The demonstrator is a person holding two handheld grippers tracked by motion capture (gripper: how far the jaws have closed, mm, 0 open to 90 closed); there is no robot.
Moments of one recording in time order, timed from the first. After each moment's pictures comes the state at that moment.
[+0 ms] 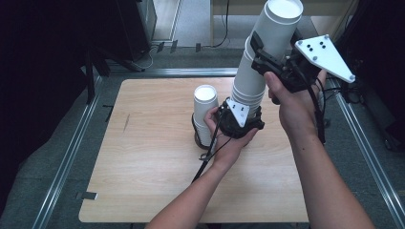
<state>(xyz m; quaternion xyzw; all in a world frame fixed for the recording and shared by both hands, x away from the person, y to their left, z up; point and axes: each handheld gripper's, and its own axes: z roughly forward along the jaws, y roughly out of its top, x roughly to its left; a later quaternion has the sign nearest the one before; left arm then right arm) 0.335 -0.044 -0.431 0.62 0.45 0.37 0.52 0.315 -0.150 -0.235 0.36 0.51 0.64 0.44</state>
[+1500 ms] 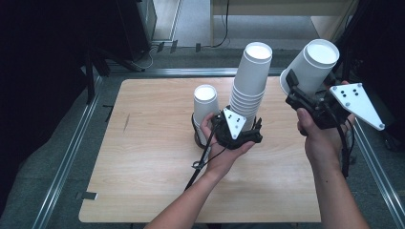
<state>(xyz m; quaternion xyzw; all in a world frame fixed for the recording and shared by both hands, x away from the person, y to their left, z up) 0.301 -0.030 -0.434 0.65 0.41 0.34 0.54 0.286 -0.219 -0.305 0.41 0.50 0.60 0.46</state>
